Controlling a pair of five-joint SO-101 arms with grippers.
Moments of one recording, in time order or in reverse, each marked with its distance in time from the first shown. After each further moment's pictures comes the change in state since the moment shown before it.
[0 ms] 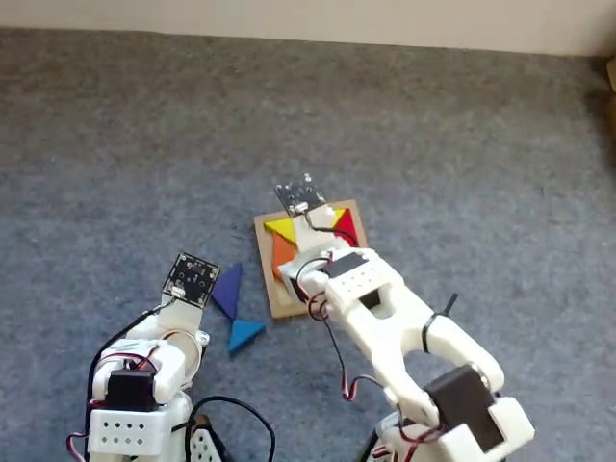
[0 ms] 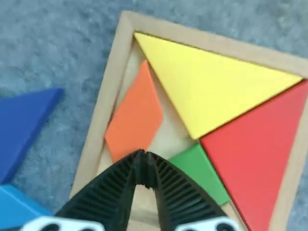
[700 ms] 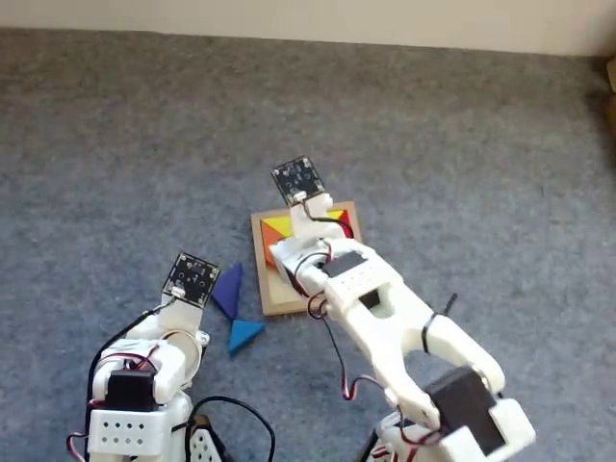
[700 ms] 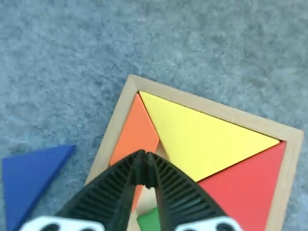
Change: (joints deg) left arm 0.0 0.0 0.0 0.0 0.0; right arm -0.1 -3.3 1.0 -10.7 0.0
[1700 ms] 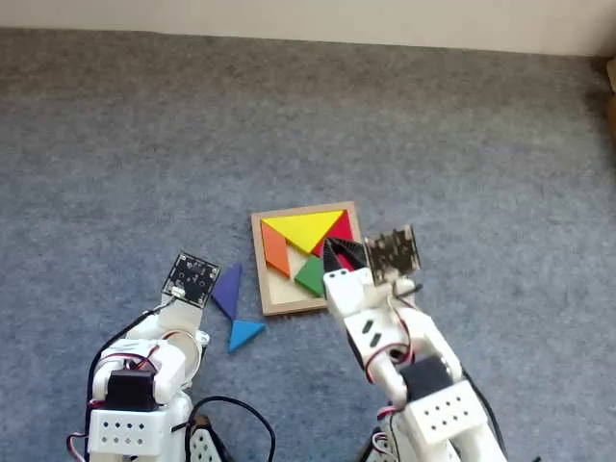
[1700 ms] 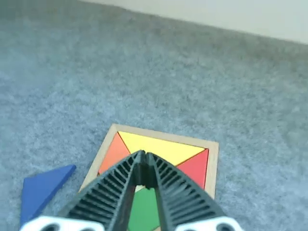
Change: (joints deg) left arm 0.0 0.0 0.0 0.0 0.0; right arm 7.5 -69.7 40.6 -0.1 0.0
